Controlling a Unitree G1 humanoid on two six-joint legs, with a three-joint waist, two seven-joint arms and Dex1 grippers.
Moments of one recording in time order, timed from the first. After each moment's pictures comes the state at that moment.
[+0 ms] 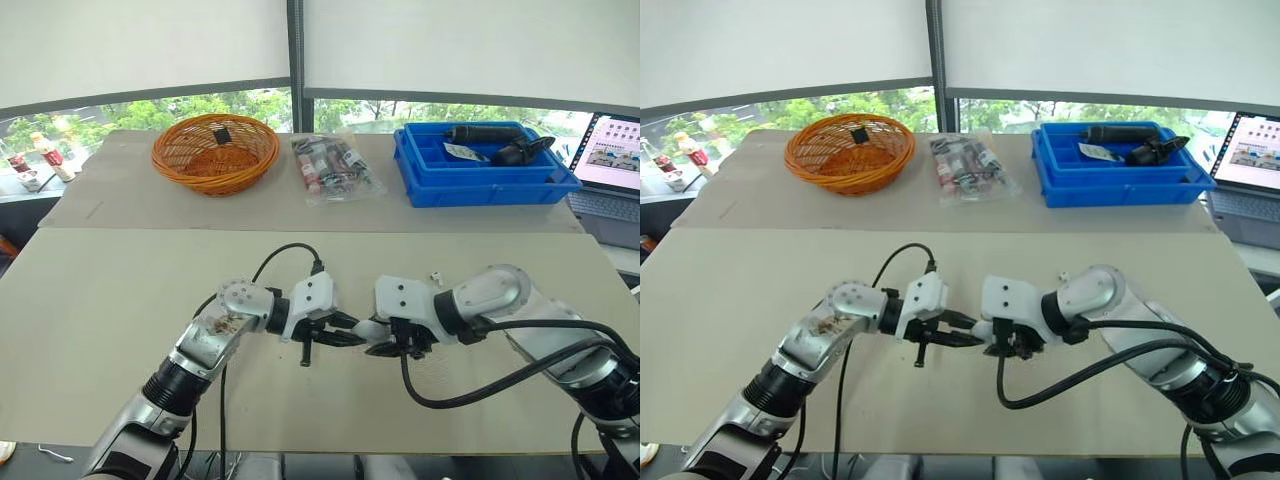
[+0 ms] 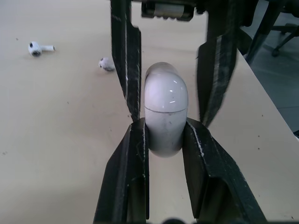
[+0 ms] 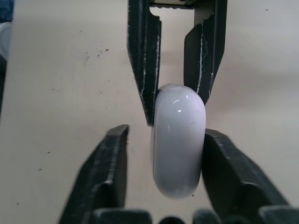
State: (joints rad) left arm -0.50 0.47 -0.38 -0.12 -0.26 0.40 -1.18; right arm -0.62 -0.91 0.45 -0.56 0.27 0.87 1.10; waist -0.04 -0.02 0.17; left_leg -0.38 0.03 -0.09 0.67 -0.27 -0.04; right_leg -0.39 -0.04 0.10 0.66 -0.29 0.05
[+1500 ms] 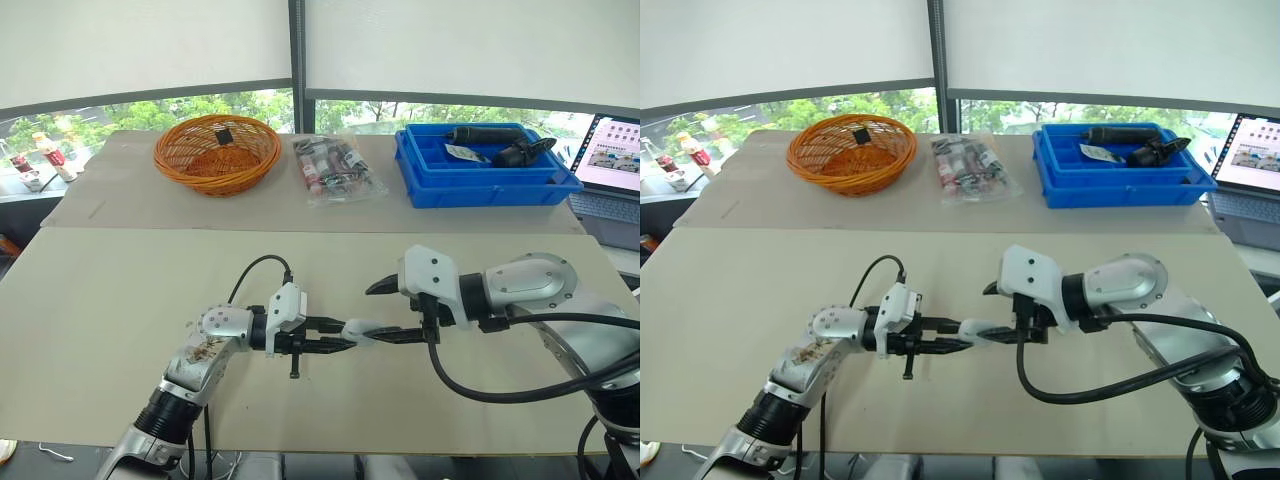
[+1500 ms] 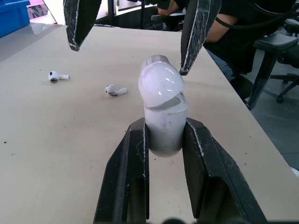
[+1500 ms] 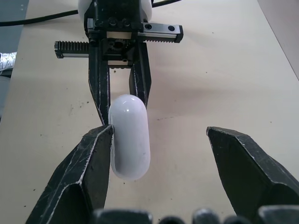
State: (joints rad) left arm -0.34 0.42 -0.26 -0.06 -0.36 0.16 -1.21; right arm -0.54 -0.90 0.21 -0.58 0.41 0.77 1.04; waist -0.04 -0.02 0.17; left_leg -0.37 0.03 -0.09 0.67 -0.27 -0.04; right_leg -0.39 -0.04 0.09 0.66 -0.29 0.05
